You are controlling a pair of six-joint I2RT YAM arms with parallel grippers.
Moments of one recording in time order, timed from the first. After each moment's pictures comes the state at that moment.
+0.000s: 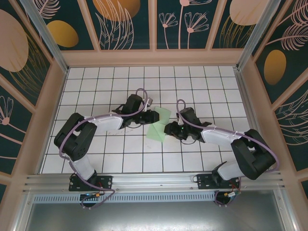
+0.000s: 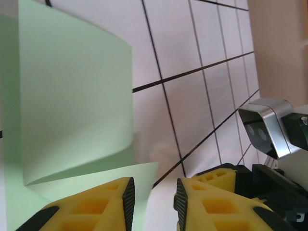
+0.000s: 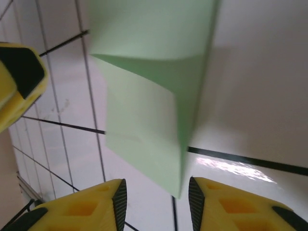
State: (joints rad) left arm -0.62 1.76 0.92 0.10 0.54 -0.73; right arm 0.61 1.42 0.58 -0.06 -0.39 0.90
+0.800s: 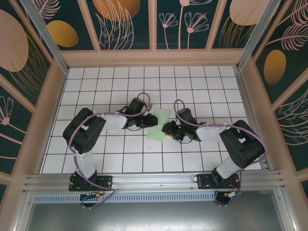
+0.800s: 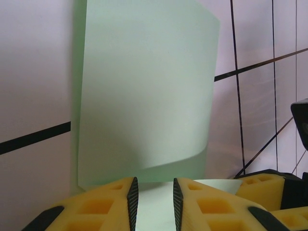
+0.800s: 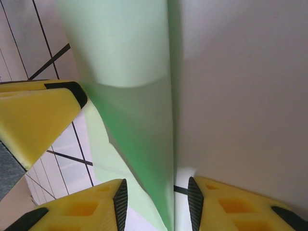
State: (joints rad) left arm -0.62 1.88 0.94 0.07 0.47 -0.71; right arm 0.61 1.57 0.59 0.10 -0.39 1.04
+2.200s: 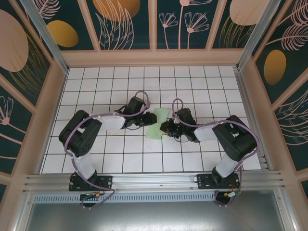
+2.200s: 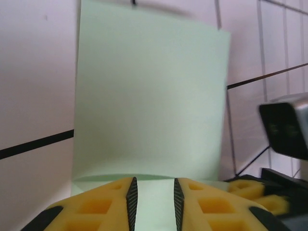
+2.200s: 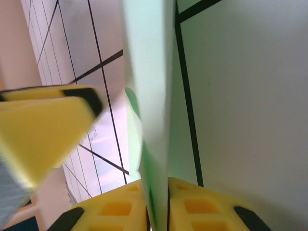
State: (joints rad) left arm -0.62 1.77 0.92 0.06 0.39 -0.73; right arm 0.60 1.67 0.55 0.41 -0.49 1.08
